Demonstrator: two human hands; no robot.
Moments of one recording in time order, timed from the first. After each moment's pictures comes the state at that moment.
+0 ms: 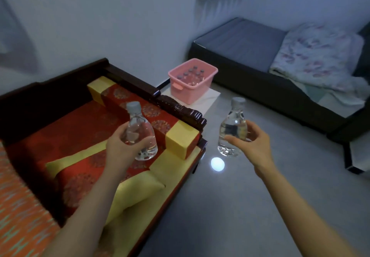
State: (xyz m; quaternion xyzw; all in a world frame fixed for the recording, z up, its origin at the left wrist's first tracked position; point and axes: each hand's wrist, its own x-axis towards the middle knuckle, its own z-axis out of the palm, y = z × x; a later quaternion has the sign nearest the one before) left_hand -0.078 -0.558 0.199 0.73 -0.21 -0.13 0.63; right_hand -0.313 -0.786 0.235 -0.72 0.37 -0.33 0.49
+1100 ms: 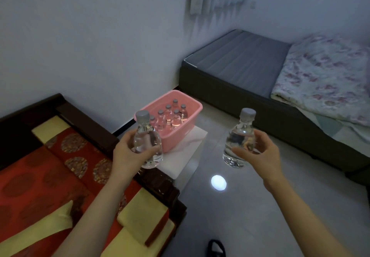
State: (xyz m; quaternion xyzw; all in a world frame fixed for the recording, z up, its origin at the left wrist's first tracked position) left_hand 0.042 -0.966 0.199 0.74 -0.24 -0.14 0.62; right_hand -0.209 -1.189 0.228 -0.71 0.37 -0.33 0.50
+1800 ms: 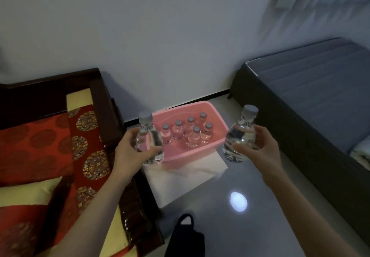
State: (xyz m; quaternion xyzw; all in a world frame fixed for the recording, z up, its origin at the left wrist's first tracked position) left_hand 0.106 -1.148 0.158 0.80 -0.06 -0.03 0.60; right_hand -0.011 -1.457 0.210 -0.78 0.21 -0.16 0.57
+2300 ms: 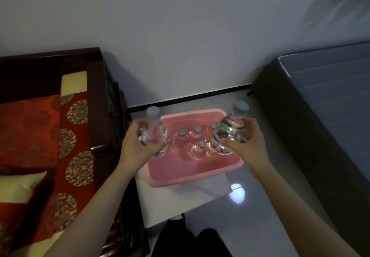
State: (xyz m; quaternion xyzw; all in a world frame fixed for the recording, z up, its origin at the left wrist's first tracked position) left_hand 0.229 -1.221 0.111 0.81 0.00 -0.02 0.59; right_hand 0.179 -1.506 0.157 -0.79 0.17 -0.07 0.58
